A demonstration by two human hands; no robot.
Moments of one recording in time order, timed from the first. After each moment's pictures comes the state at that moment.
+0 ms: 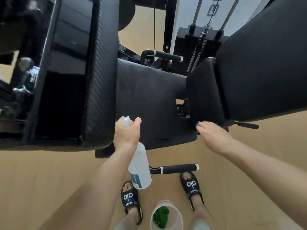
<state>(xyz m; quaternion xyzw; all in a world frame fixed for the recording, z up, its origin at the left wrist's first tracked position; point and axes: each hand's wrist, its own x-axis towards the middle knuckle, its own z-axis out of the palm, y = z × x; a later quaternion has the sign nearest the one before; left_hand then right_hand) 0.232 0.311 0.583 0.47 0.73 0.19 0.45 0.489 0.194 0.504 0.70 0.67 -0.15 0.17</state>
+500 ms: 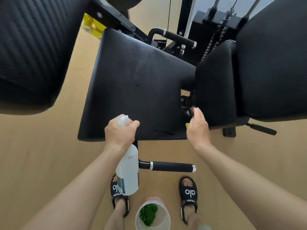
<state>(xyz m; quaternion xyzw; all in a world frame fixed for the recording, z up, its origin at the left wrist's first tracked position) 0.229 0.277 0.519 0.49 0.74 0.17 0.44 0.449 0.216 0.417 0.84 0.37 -0.30 -0.26</state>
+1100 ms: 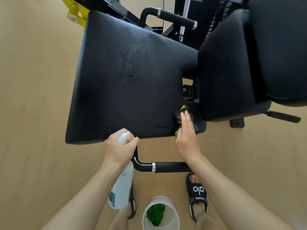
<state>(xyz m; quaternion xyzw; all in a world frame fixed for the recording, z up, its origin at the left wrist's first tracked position) 0.207 0.249 0.451 0.56 0.71 0.09 0.41 0.400 0.187 0.343 0.79 0.43 -0.31 -0.31</state>
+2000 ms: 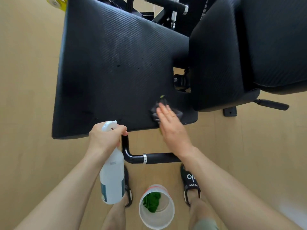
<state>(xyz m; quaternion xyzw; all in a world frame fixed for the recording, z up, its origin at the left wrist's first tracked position) 0.209 0.266 0.450 0.49 0.75 0.05 0.44 0.401 0.183 0.327 0.72 0.63 -0.19 -0.22</state>
